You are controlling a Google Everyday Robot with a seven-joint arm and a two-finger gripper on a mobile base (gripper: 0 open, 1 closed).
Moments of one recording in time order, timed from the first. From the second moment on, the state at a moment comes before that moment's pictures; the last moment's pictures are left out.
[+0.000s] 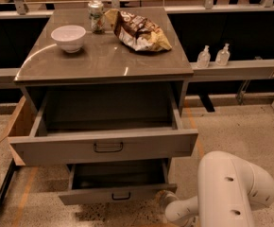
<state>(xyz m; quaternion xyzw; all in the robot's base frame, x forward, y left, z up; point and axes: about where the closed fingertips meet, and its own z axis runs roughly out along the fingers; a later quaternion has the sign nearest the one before) 0.561 -0.126 0.160 -0.49 0.80 -0.07 0.35</state>
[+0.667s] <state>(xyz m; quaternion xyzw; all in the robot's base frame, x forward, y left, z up) 0.624 -0.116 0.142 -0.46 0.79 -0.10 0.39</state>
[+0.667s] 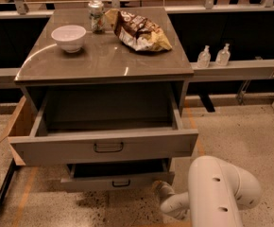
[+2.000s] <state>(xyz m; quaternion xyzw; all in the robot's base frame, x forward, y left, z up) 0.704 -0.117 0.137 -0.47 0.77 -0.13 0.41</state>
